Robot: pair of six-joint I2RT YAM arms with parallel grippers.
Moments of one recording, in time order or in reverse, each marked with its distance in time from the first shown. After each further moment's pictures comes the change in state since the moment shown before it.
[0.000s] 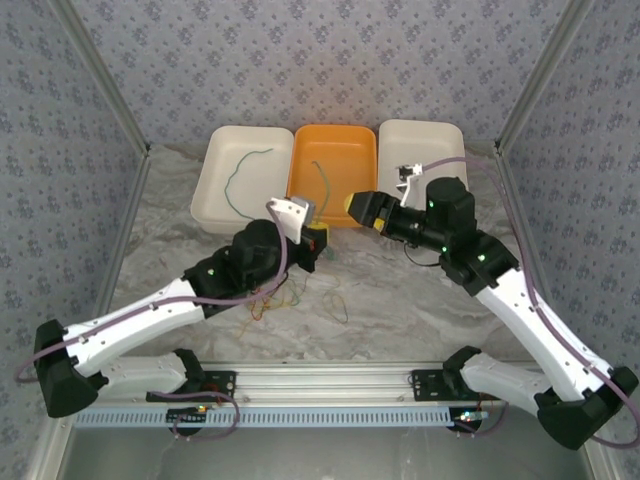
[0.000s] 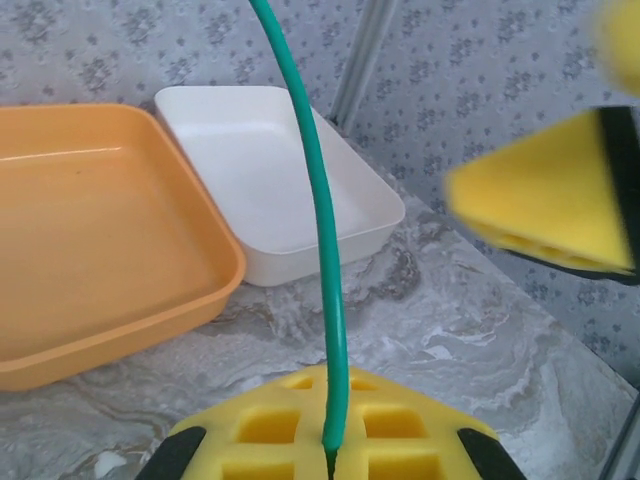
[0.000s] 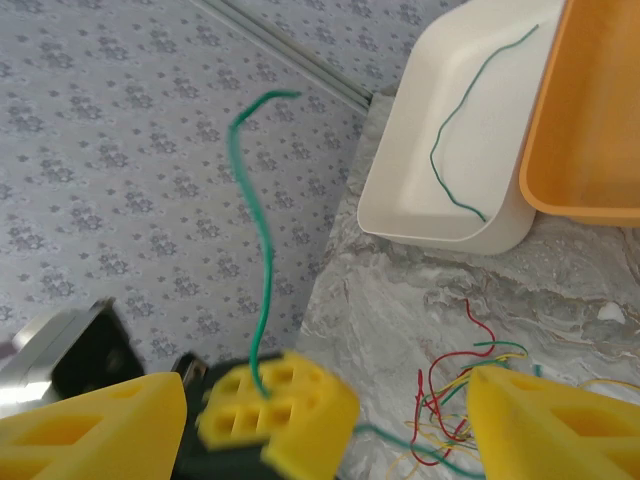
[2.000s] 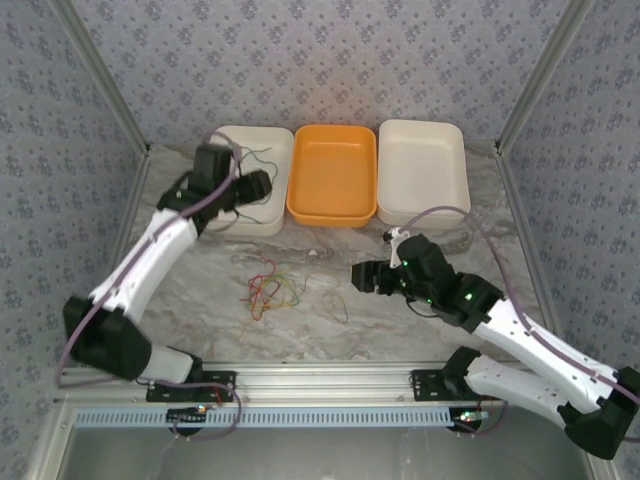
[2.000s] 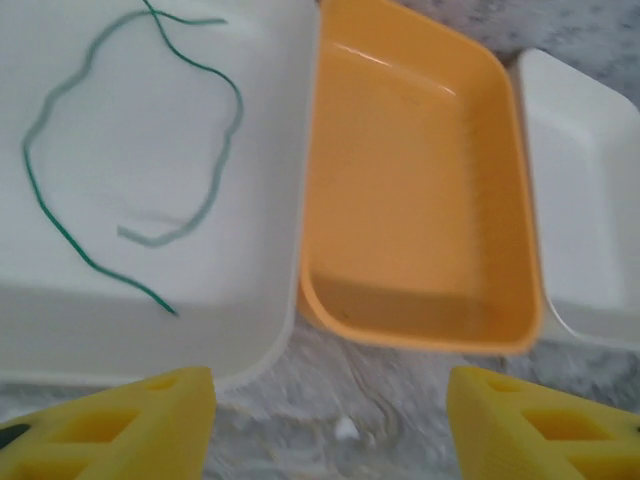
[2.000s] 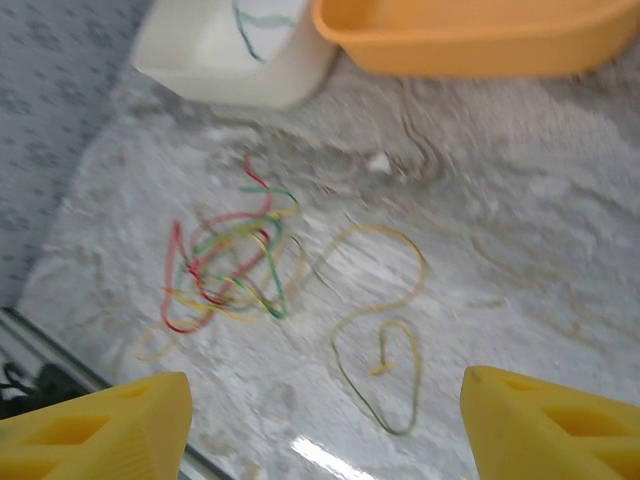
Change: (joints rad) left arm 0.565 0.230 0.252 -0.425 0.211 -0.178; right arm 0.246 -0.128 -0.357 -0.169 0.345 -0.198
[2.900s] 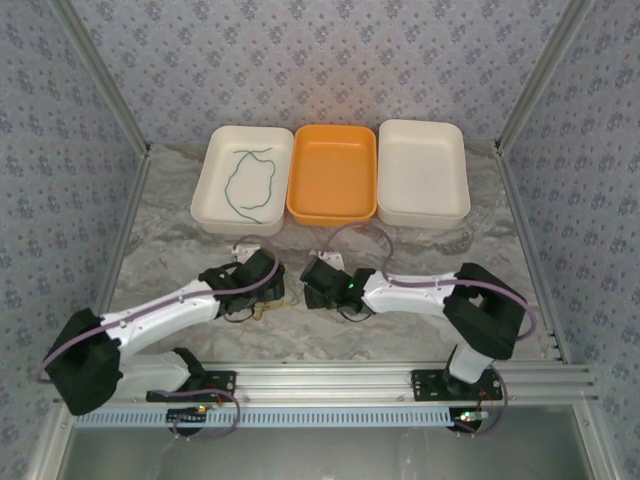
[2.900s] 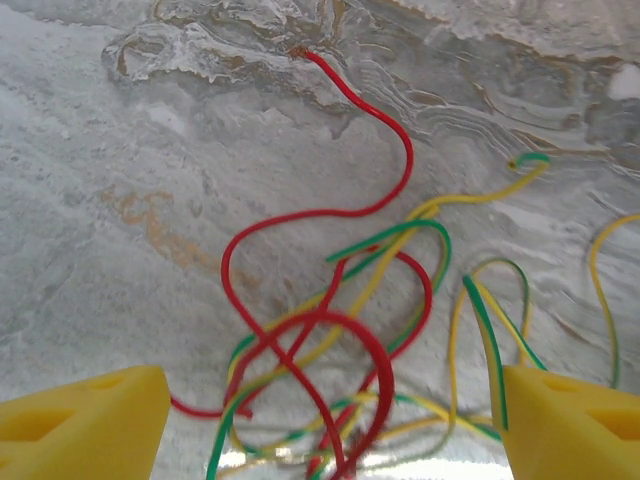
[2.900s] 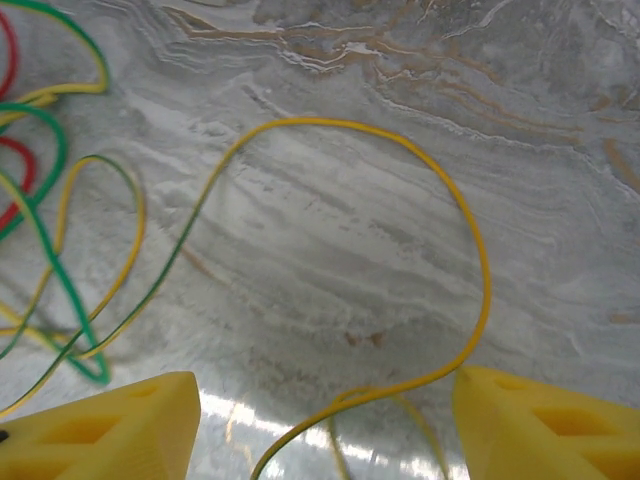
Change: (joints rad) left arm -0.396 -0.119 -0.564 -0.004 -0.395 -0.266; right arm 0.225 0.801 0.144 0.231 0.262 0.152
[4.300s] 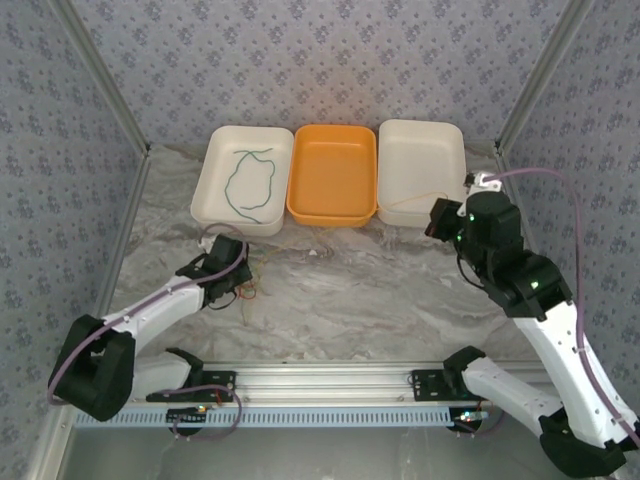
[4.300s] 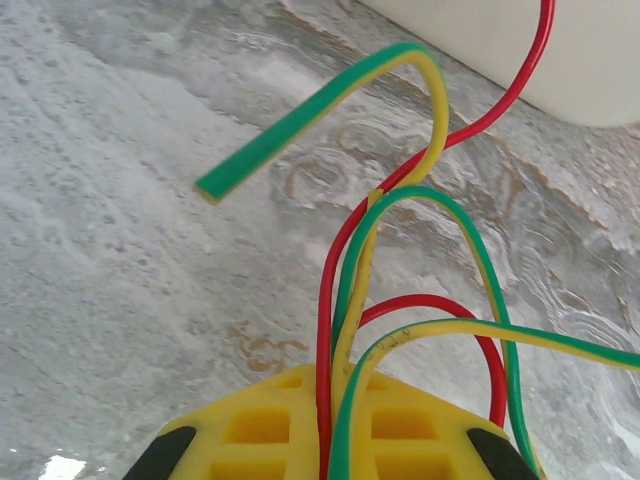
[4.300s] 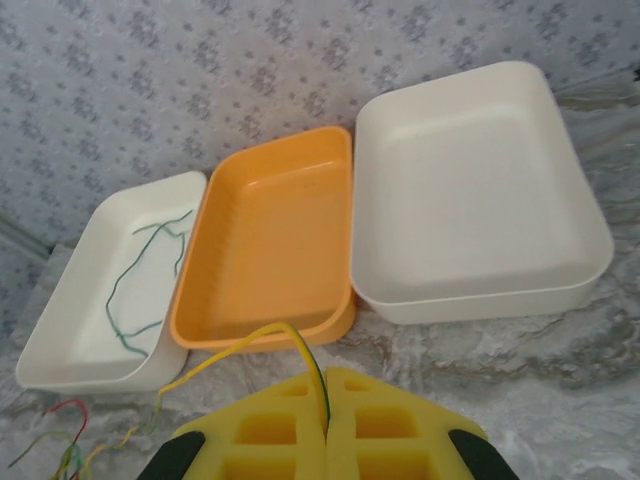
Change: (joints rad) left arm 0.367 -0.022 -0.119 0.232 0.112 0.037; right arm -0.587 -0.805 0.357 -0.497 0.020 -0.276
